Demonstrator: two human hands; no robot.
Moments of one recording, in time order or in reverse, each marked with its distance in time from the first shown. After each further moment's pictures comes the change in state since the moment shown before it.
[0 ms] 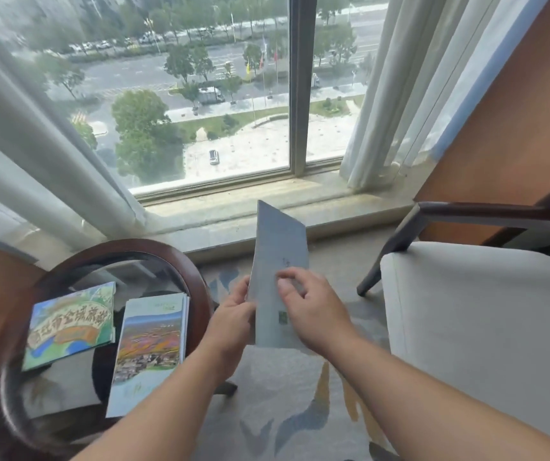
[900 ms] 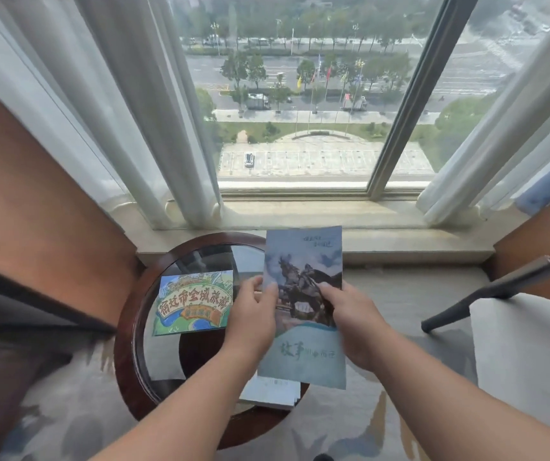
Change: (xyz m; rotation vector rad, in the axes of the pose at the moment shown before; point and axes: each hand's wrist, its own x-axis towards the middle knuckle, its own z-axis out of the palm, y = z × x) left_hand -0.072 0.052 -0.203 0.264 0.497 0.054; right_hand -0.002 -0.126 0.180 0.552 -0.215 0.365
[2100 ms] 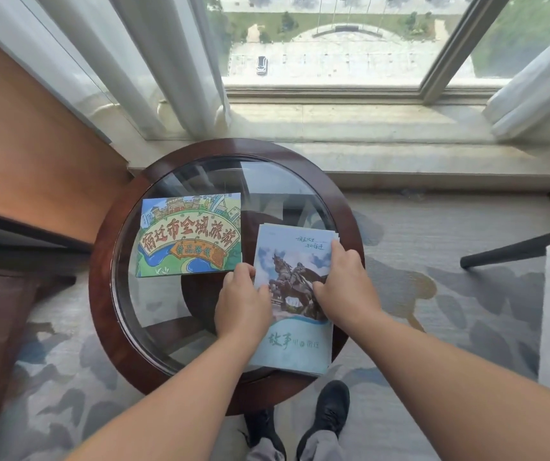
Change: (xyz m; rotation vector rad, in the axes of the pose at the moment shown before) left_hand 0.095 -0.176 0.017 0.621 0.133 -0.142; right_hand 0.138 0.132 0.015 -1.199 0.151 -0.145
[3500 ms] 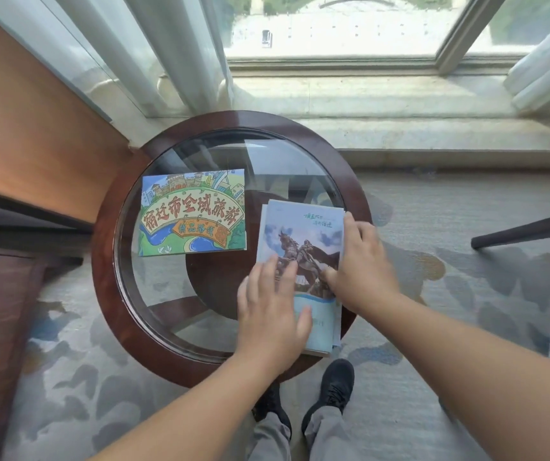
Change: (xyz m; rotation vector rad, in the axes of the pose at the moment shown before) left_hand -0.048 -0.021 0.025 0.335 -0.084 0.476; right_hand -0.004 0.013 -0.001 -0.067 0.001 -0.054
